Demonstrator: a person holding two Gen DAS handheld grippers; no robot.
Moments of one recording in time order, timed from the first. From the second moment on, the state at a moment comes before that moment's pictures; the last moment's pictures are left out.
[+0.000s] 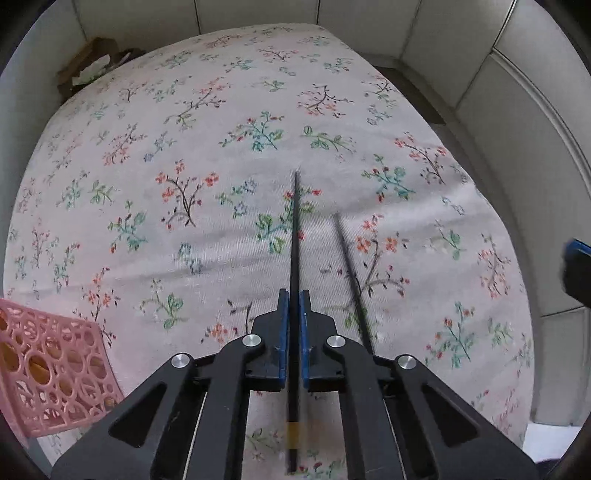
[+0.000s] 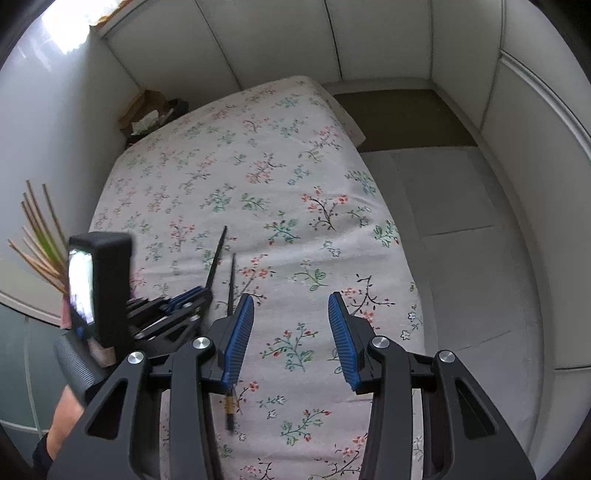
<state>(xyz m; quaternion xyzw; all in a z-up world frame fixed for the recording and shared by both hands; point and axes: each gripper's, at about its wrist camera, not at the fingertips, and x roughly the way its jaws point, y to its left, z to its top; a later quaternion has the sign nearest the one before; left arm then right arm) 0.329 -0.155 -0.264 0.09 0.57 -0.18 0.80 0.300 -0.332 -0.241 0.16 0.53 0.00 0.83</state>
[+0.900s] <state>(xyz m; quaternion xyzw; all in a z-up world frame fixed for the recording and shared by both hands) 0.224 -0.059 -0.072 0.00 0.33 -0.26 0.91 0.345 -0.215 -0.314 0.03 0.61 0.02 0.80</state>
